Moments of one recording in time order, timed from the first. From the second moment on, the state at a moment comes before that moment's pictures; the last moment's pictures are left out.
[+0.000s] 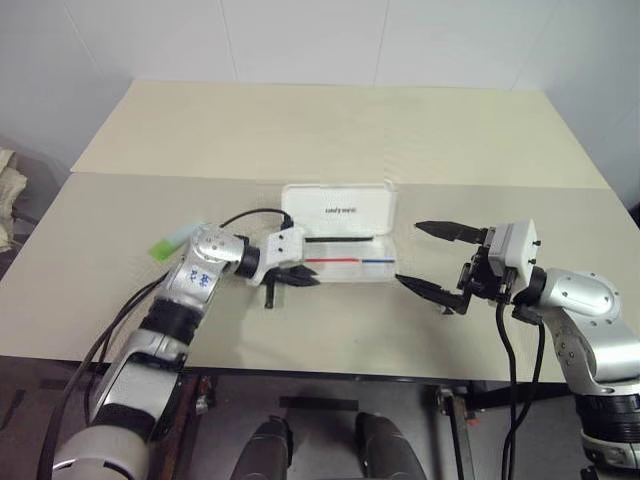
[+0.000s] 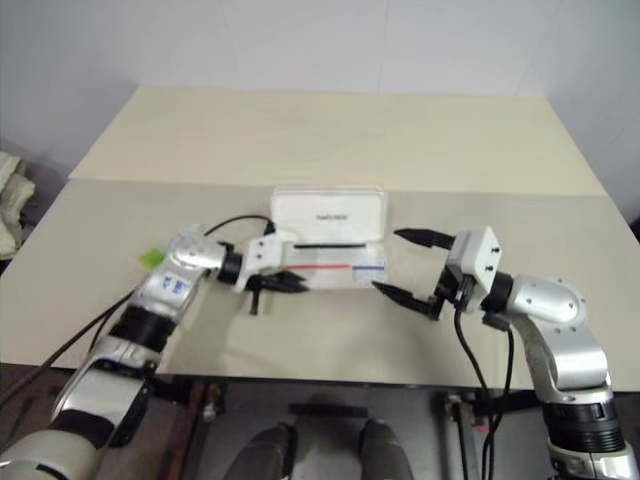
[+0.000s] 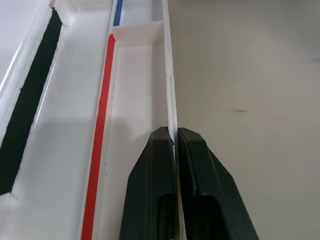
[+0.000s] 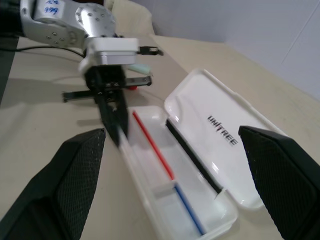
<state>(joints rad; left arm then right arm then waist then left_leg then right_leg) -0.72 0.47 -0.26 0.34 0.01 0.12 -1.24 -0.26 -0.66 -0.13 -0.23 0.48 0.13 1.04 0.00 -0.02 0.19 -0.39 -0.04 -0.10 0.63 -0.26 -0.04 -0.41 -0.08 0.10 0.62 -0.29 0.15</state>
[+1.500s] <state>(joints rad) -0.41 0.56 -0.19 -0.04 -0.24 0.22 -1.25 -0.27 -0.61 -0.08 -0.21 0.47 0.13 1.02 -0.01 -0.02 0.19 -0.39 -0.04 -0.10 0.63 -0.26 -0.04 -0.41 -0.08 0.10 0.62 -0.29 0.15</state>
